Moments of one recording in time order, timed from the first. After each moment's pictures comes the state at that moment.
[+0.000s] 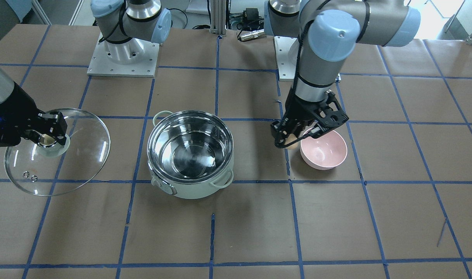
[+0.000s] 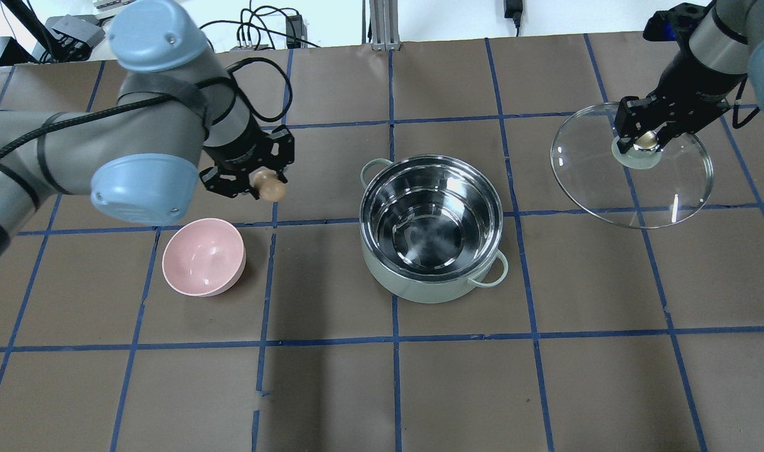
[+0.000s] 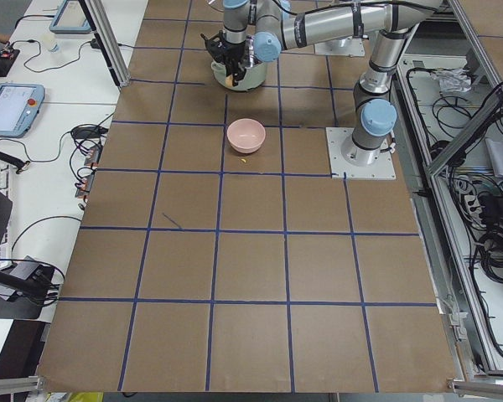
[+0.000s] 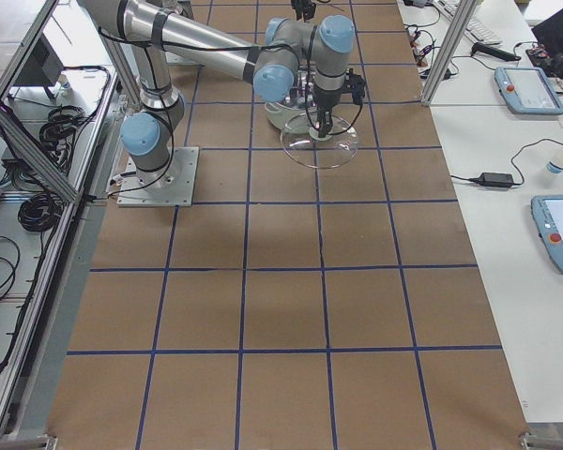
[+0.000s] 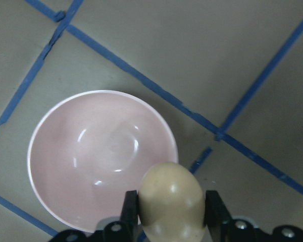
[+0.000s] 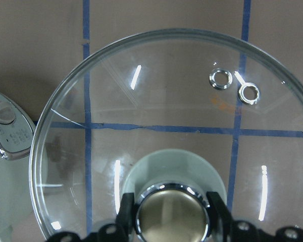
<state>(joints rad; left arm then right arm) -1.73 -1.69 -1.77 -1.16 1.56 -0.65 1.29 -1.46 1.67 -1.77 -1.53 -0.32</state>
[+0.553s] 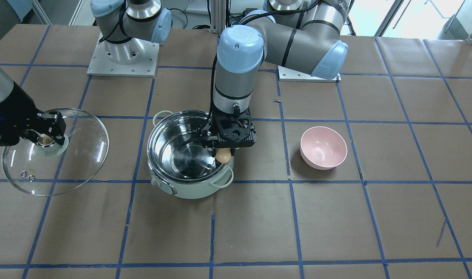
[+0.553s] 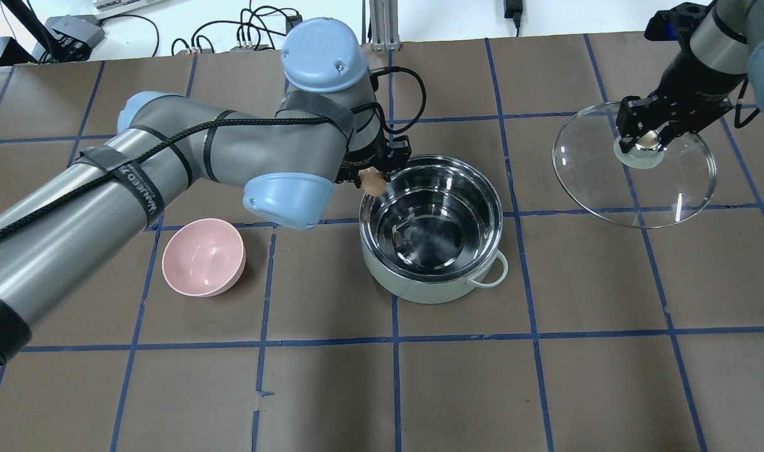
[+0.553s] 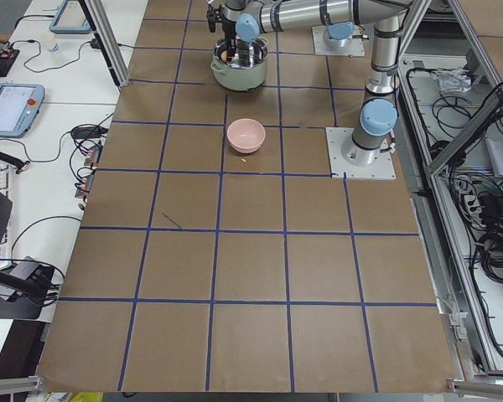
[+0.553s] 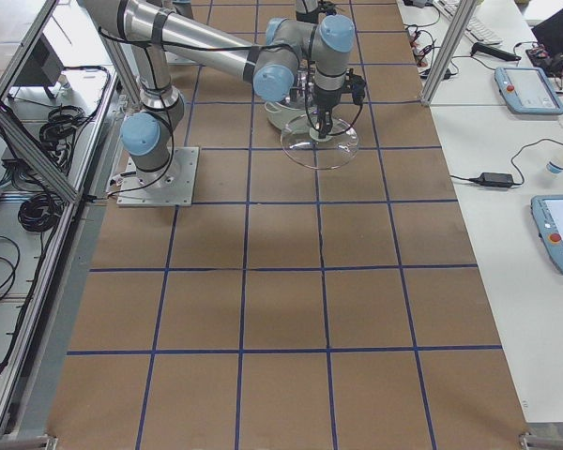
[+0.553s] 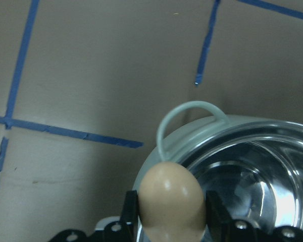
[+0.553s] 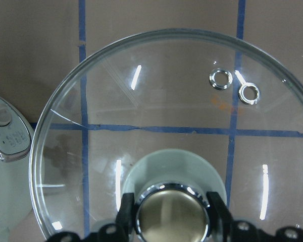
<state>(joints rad) -1.95 -1.88 -1.67 -0.99 1.55 -0.48 1.29 -1.46 1.67 -1.77 -1.53 -0.32</state>
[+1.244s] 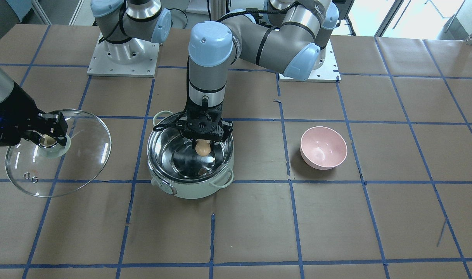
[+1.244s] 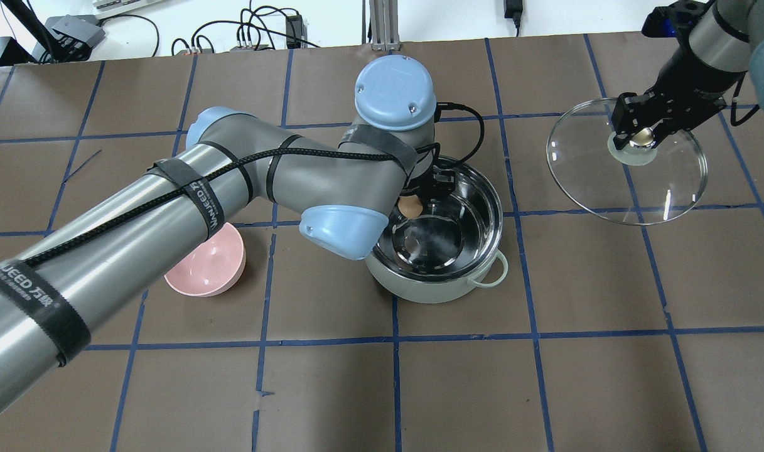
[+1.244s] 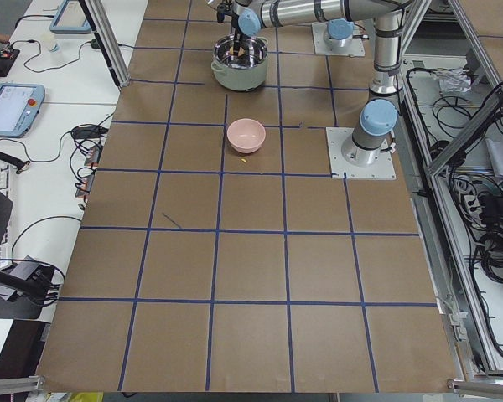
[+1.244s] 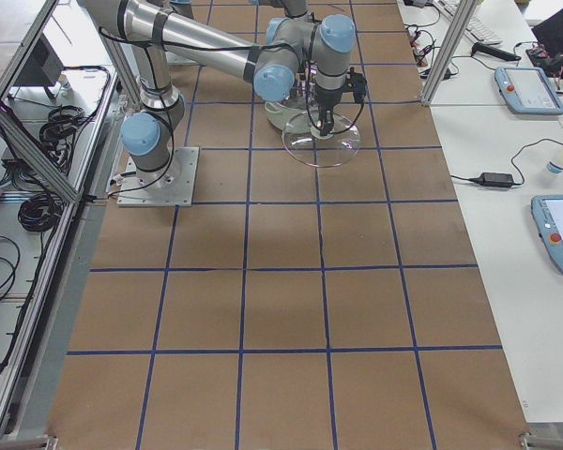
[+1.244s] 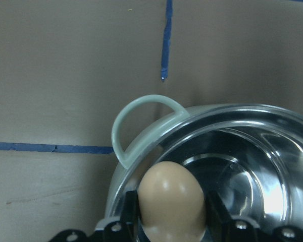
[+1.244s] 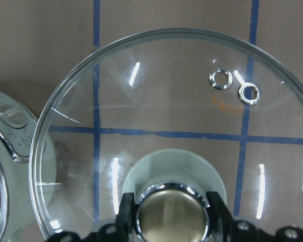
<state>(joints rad) -2.06 -1.92 -1.66 -0.98 1.61 -0.37 1.29 -1.46 1.66 -1.77 -1.49 -0.33</state>
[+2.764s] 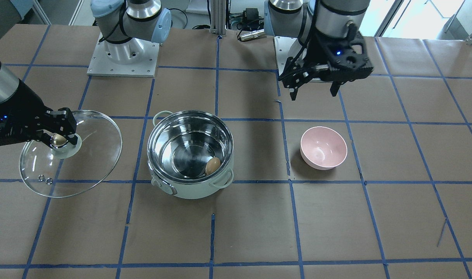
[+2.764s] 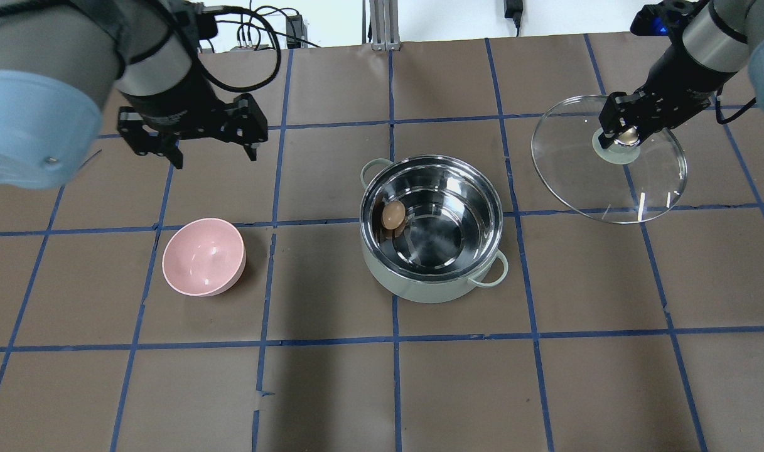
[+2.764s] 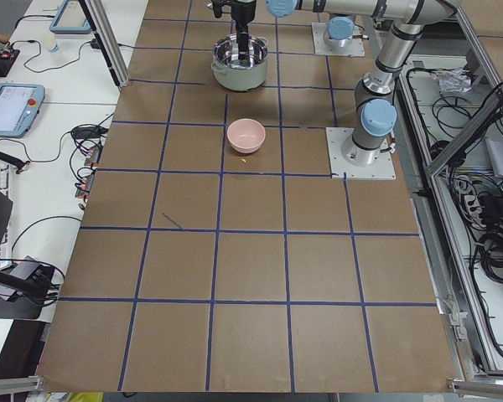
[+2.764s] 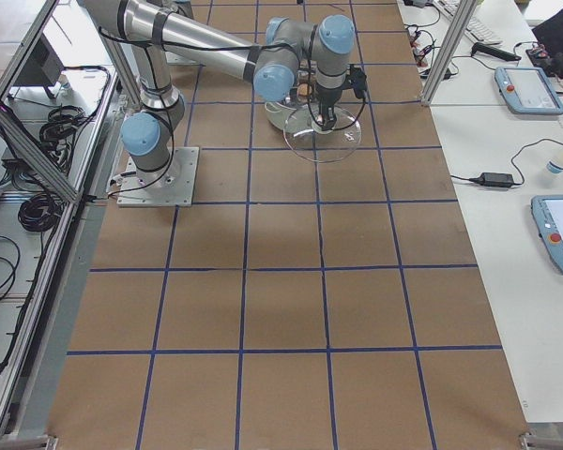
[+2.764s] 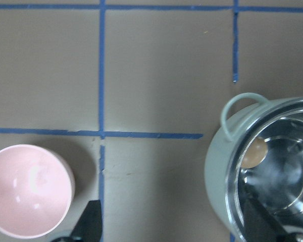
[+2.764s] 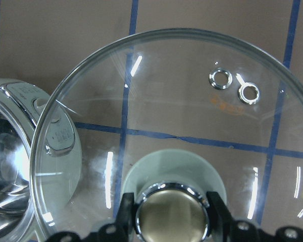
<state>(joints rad) -1.62 -1.53 -1.55 -1.59 1.63 -0.17 1.32 -1.47 1.67 -1.76 -1.42 -0.36</state>
